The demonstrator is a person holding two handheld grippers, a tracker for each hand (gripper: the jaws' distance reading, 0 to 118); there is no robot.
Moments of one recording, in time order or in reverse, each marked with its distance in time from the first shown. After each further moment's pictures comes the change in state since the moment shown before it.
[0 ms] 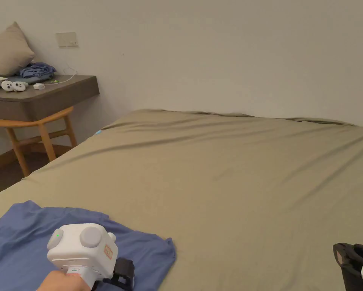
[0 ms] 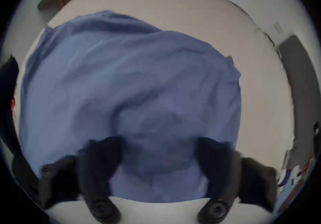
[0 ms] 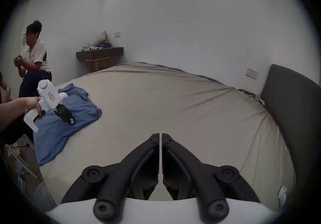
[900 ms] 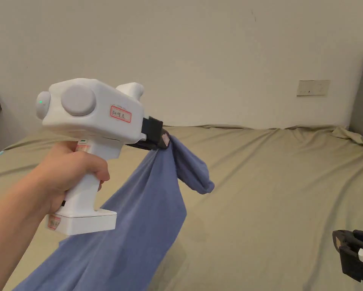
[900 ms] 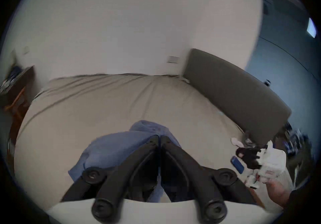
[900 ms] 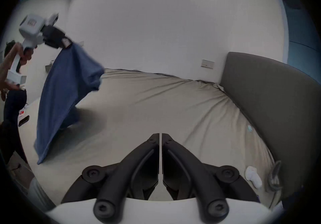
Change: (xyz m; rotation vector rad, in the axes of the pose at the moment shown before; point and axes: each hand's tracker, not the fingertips) left arm 0.332 0.067 0.292 0.623 -0.560 -0.517; right arm 0.140 -0.029 0.128 -0.010 -0.302 -0.147
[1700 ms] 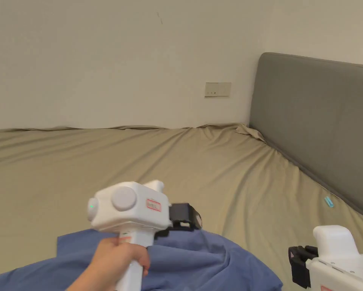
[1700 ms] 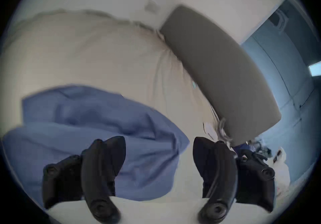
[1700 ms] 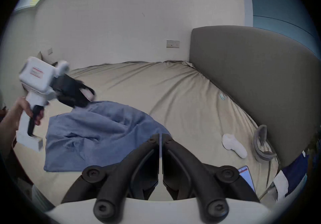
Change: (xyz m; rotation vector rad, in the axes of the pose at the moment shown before) left arm 0.089 -0.112 -0.193 -0.223 -0.227 0.268; right arm 0.071 -0.045 0.018 -0.113 -0.168 -0.181
